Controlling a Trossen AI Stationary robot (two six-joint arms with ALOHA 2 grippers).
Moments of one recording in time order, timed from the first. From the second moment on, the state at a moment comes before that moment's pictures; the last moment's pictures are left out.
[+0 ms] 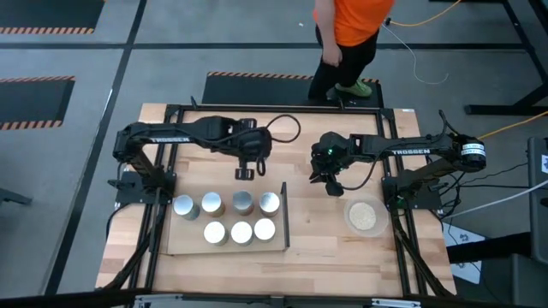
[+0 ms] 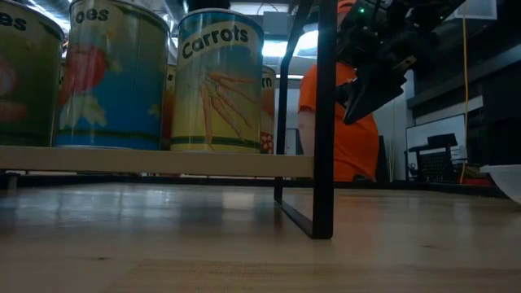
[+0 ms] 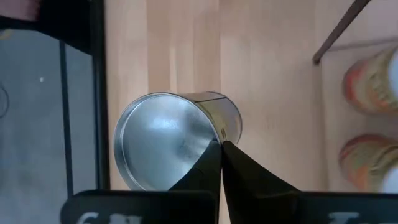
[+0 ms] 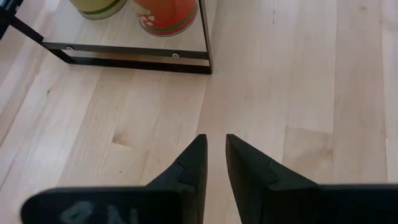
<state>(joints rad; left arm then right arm) 0.06 1.67 1.71 -1.19 -0.30 0.16 -0.20 1.36 0.83 -0.41 -0.36 -0.27</state>
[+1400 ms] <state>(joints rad) -0.81 1.55 1.90 -1.57 -0.25 -1.23 -0.20 1.36 0.83 -0.42 -0.36 -0.27</state>
